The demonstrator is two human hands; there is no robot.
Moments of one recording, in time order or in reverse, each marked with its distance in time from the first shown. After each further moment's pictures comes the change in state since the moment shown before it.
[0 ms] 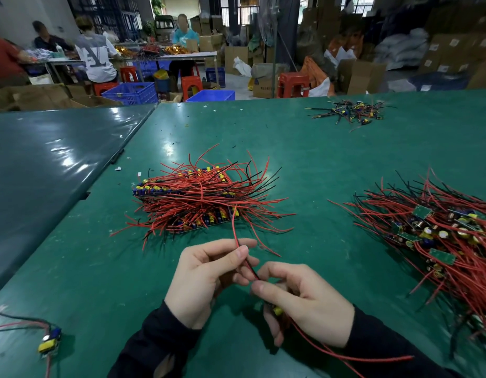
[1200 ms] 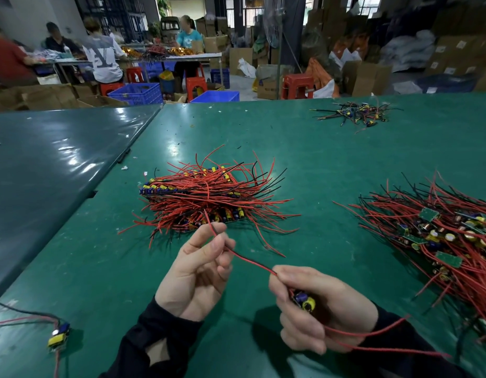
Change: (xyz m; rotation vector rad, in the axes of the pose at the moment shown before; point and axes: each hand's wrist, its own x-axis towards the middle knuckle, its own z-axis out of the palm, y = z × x) left_hand -0.002 0.009 -0.012 -0.496 0.027 -0.038; right_hand -0.003 -0.007 -0.006 0.731 -0.401 0.065
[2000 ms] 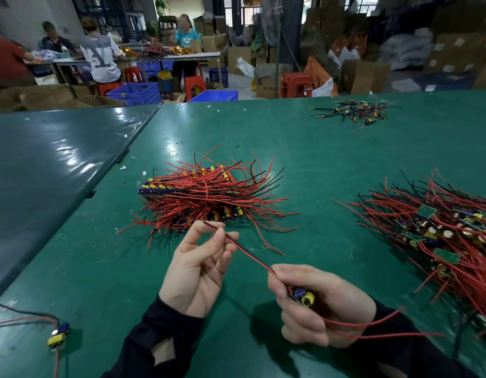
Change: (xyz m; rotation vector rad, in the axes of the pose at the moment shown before) left_hand 0.007 -0.004 0.004 0.027 0.132 0.018; right_hand 0.000 -0.001 -0.005 -0.026 0.056 0.049
